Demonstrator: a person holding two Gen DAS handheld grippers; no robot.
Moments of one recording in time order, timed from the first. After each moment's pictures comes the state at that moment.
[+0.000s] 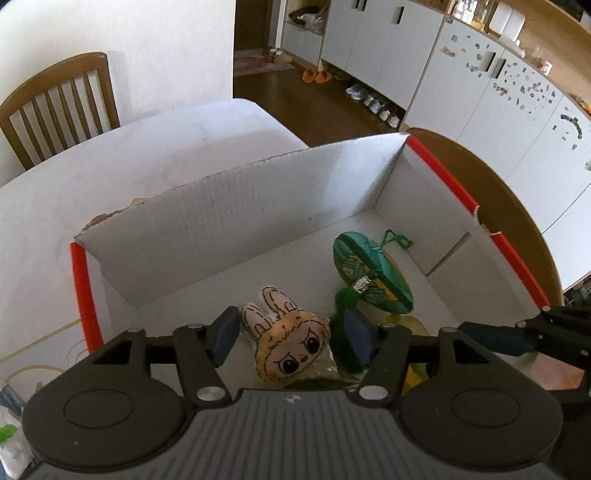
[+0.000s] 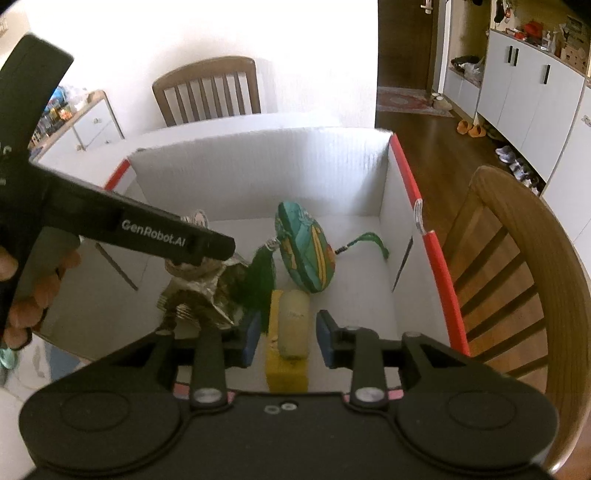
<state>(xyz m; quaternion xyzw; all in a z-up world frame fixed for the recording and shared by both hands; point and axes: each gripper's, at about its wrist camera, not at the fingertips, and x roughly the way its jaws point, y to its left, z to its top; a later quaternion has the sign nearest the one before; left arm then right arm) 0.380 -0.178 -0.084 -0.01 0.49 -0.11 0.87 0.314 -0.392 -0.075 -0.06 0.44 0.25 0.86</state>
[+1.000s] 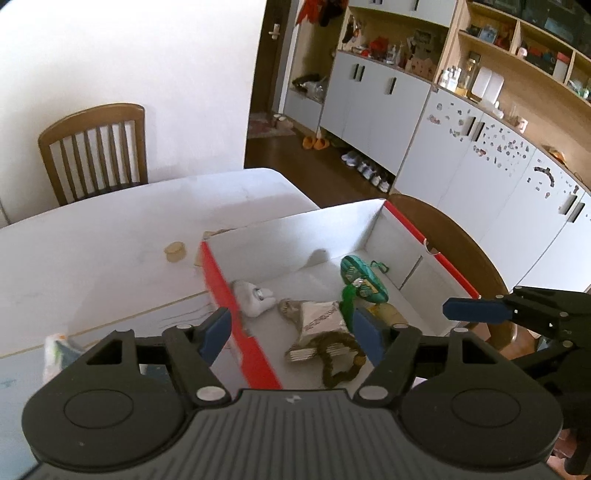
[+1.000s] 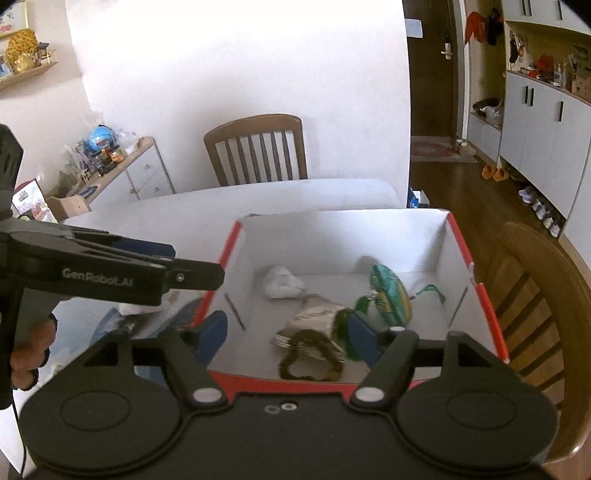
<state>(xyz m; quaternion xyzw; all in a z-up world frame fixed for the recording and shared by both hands) 0.265 -0.100 0.001 -0.04 0.39 -0.11 0.91 0.236 -0.346 -0.001 -0.02 0.37 0.30 0.88</state>
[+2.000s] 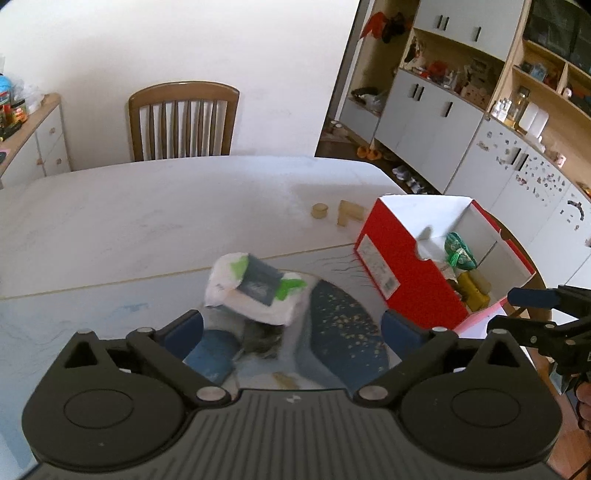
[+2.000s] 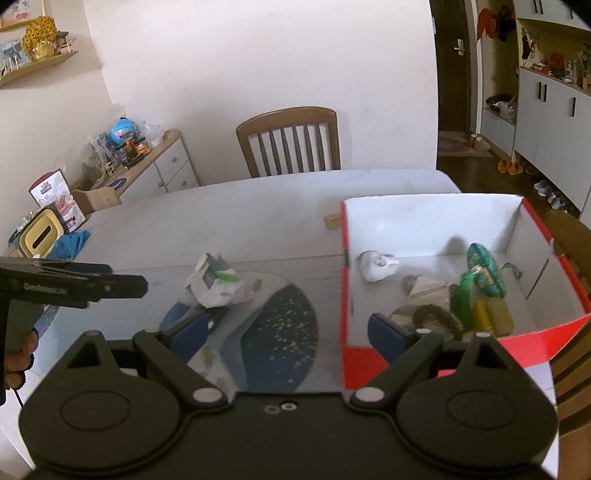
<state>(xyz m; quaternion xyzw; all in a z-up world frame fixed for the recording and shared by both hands) 0.165 0.088 -0.016 -0.09 0.39 -0.04 0.92 0.164 -0.241 -0.005 -0.01 0.38 0.30 0.87</state>
